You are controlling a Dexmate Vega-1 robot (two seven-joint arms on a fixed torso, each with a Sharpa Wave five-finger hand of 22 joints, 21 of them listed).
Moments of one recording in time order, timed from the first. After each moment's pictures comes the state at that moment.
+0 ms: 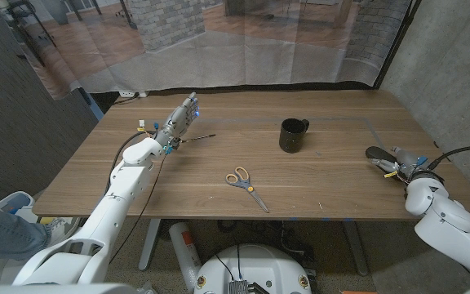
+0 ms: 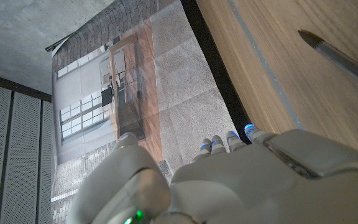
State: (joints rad) left arm 0.81 0.34 0.07 -1.27 -0.33 -0.12 -0.39; left_hand 0.34 -0.04 0.13 0.08 0.30 -0.16 0.06 0.20 0.18 -0.16 0.02 0.20 0.18 -0.17 0.04 0.19 0.18 -0.17 -0.03 0.19 0.18; right arm -1.43 -0.83 -0.04 -1.99 -0.44 -0.76 -0.10; right_hand 0.38 -0.13 0.26 -0.16 0.33 0.14 -0.04 0.19 0.19 0.16 -0.01 0.20 0.18 0.12 -0.01 0.19 0.17 0.17 0.08 0.21 0.17
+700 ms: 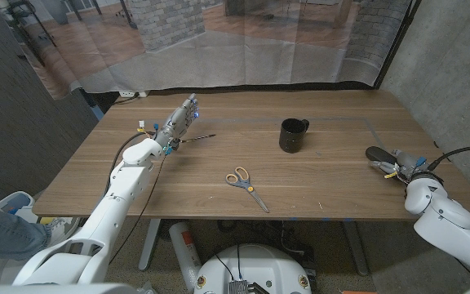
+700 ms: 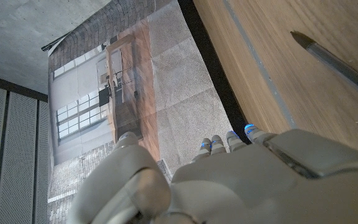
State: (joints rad) left arm 0.81 0.34 0.07 -1.26 -0.32 -0.12 -0.38; left_hand 0.34 -0.04 0.12 0.09 0.30 -0.15 0.06 0.20 0.18 -0.16 0.02 0.20 0.18 -0.17 0.04 0.19 0.18 -0.17 -0.03 0.19 0.18; right arm -1.40 -0.86 -0.07 -1.95 -0.38 -0.78 -0.13; right_hand 0.40 -0.14 0.26 -0.16 0.34 0.14 -0.04 0.19 0.19 0.18 -0.01 0.21 0.18 0.14 -0.03 0.19 0.17 0.19 0.09 0.21 0.17
